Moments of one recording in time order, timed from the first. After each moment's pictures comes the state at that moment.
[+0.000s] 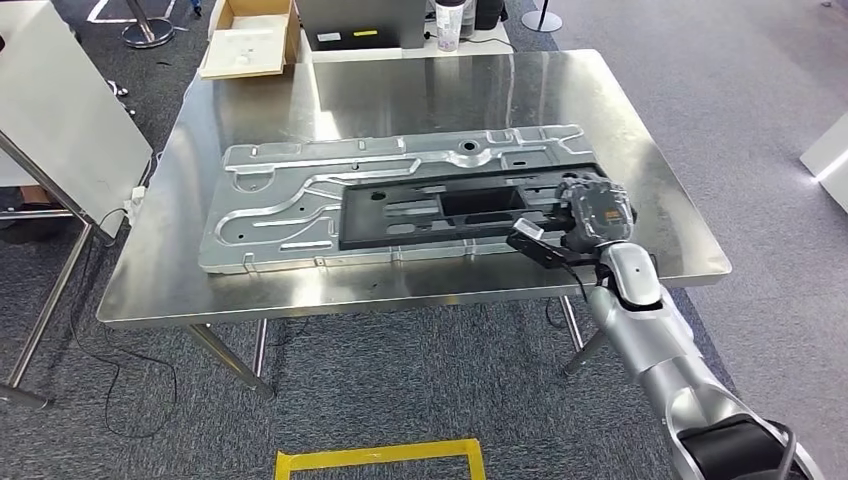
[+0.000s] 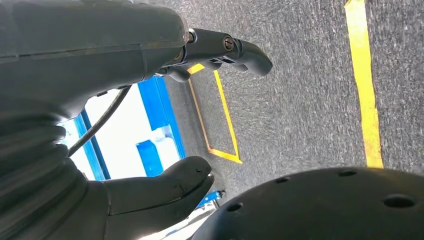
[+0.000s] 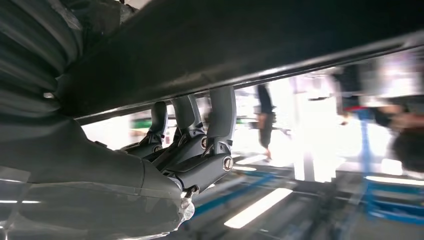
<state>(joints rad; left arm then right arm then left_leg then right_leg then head) -0.06 -0.03 -0.56 -0.16 0.38 -0.02 0.13 -0.44 -0.36 0.00 -1.10 1.30 -0.36 -0.01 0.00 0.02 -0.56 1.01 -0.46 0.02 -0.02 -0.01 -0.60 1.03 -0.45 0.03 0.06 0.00</state>
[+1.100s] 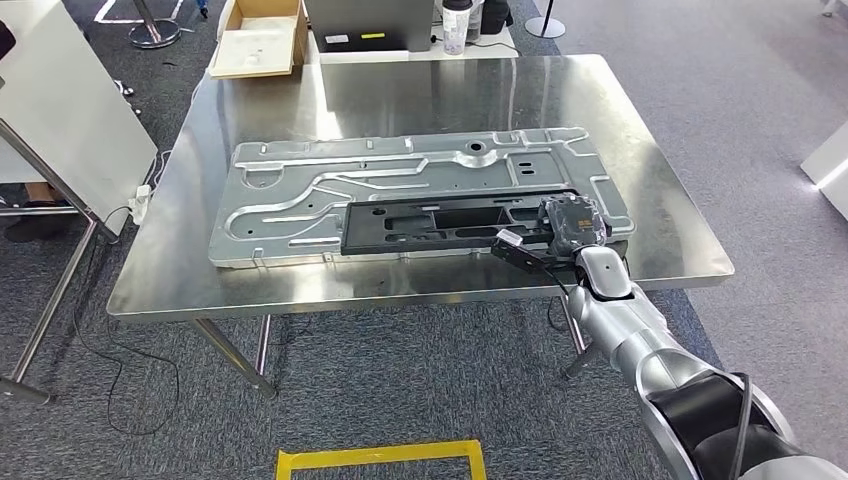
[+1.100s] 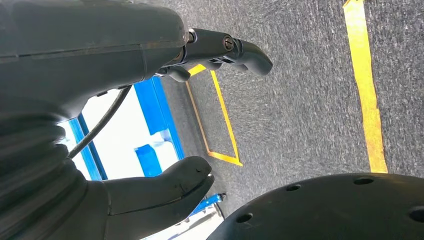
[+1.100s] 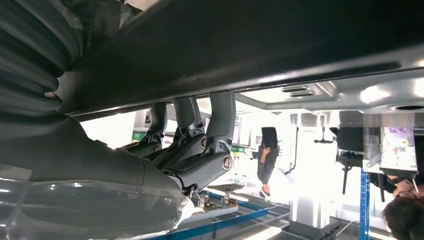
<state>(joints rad) -0.06 -0.02 -0.59 -0.16 0.39 -0.04 0.12 -0.63 -0.34 0.13 -0.63 1.32 -0.41 0.03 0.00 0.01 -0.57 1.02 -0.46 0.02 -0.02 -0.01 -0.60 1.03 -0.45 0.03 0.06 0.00</state>
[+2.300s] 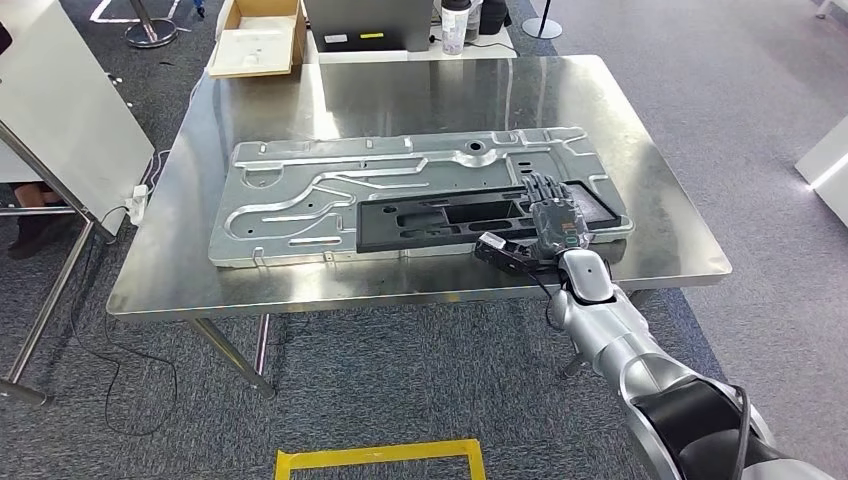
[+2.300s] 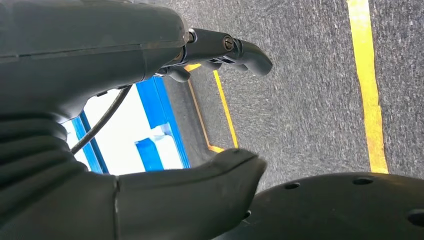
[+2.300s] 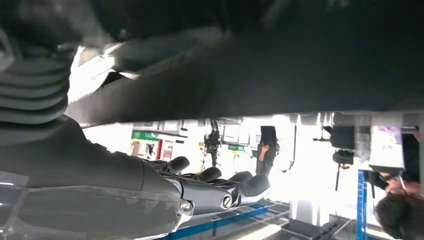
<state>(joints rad) -0.06 -0.03 -0.59 -0.16 0.42 -0.03 0.13 -0.61 -0.26 0.10 -0.68 1.39 -0.42 0.03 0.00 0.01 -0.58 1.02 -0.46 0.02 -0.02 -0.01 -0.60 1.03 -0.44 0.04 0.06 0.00</state>
